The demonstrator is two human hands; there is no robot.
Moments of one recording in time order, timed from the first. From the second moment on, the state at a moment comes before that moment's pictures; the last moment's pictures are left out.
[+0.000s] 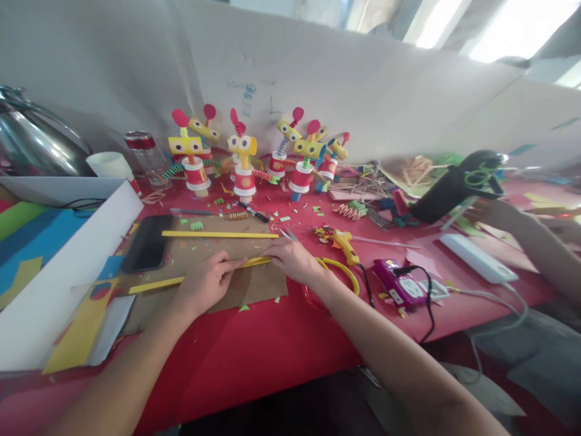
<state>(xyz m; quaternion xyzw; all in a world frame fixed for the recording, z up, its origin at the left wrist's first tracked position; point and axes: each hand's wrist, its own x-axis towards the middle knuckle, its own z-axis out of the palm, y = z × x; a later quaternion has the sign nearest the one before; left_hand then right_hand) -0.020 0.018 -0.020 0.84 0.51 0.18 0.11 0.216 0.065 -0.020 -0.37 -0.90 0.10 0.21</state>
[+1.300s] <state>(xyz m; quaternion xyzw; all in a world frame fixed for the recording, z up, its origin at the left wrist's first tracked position) -0.009 0.011 -0.017 0.82 0.56 0.06 0.05 0.208 0.033 0.017 -0.53 -0.84 0.05 0.11</state>
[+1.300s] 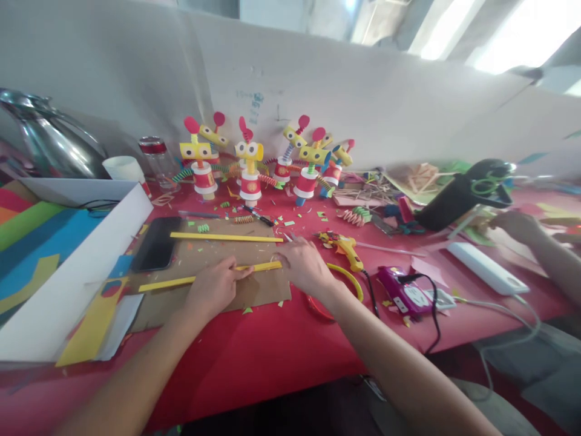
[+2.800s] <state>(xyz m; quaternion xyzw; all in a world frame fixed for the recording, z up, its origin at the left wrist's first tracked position) -0.058 0.002 0.028 0.59 0.59 0.16 0.53 0.194 0.058 -0.005 -0.48 -0.46 0.52 0.53</state>
